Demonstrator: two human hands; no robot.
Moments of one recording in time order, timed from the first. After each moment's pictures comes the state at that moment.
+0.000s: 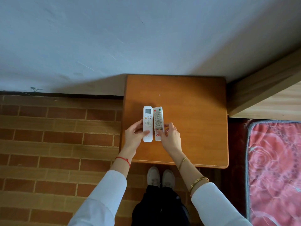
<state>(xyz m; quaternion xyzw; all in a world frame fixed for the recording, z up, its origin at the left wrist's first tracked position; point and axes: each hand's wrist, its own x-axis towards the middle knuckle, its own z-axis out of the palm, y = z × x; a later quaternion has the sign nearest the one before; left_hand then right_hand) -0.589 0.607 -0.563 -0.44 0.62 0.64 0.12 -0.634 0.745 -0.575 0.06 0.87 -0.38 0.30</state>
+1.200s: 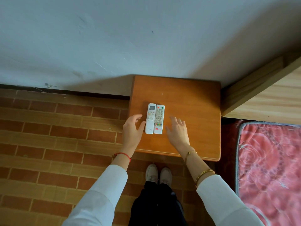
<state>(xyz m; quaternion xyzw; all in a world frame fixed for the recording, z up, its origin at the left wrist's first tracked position) -0.556 0.606 -0.518 -0.31 0.86 0.40 0.01 -0.629 0.768 -0.509 -0.08 0.94 -0.22 0.27</state>
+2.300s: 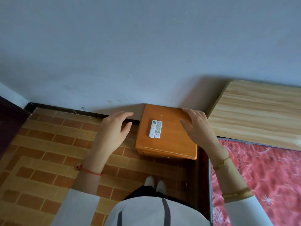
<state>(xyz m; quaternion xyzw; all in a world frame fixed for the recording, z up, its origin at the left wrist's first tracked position) -0.377 0.628 -0.096 -0.15 0.96 0.21 -0.08 -0.520 0.873 -0.108 -0.24 0.94 -0.24 0.09</state>
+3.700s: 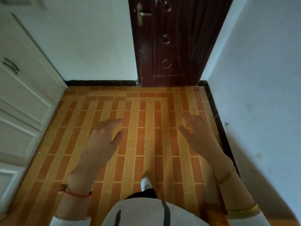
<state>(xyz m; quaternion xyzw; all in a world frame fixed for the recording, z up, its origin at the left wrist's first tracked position) 0.072 0.566 -0.061 -0.76 0.60 0.12 -0.20 -0.191 0.454 -0.081 -0.79 0.55 -0.14 0.24</state>
